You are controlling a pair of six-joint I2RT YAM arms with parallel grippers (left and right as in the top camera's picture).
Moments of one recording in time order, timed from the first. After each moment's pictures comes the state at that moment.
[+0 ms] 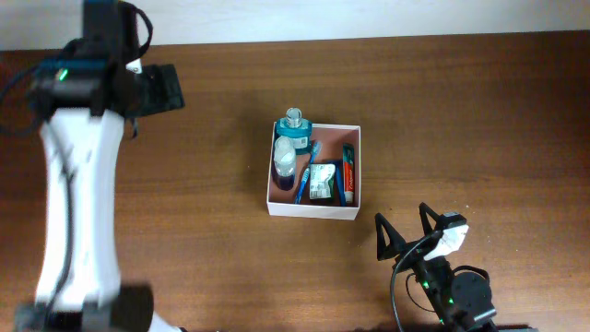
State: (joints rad) left arm -0.05 1.73 2.12 -1.39 -0.20 -0.23; right arm 0.32 0.01 0.05 -0.15 -0.01 0.40
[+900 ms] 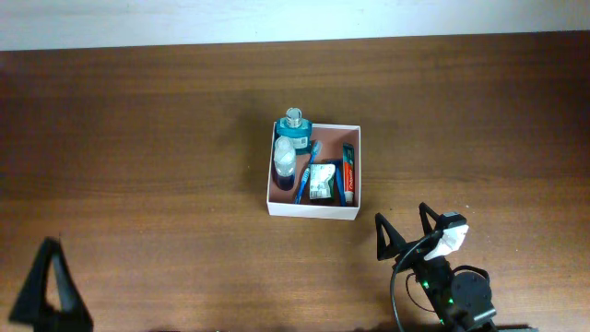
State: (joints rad) left arm -0.07 0.82 2.10 -1.42 -0.20 -0.23; right arm 0.32 0.01 0.05 -0.15 -0.01 0.40
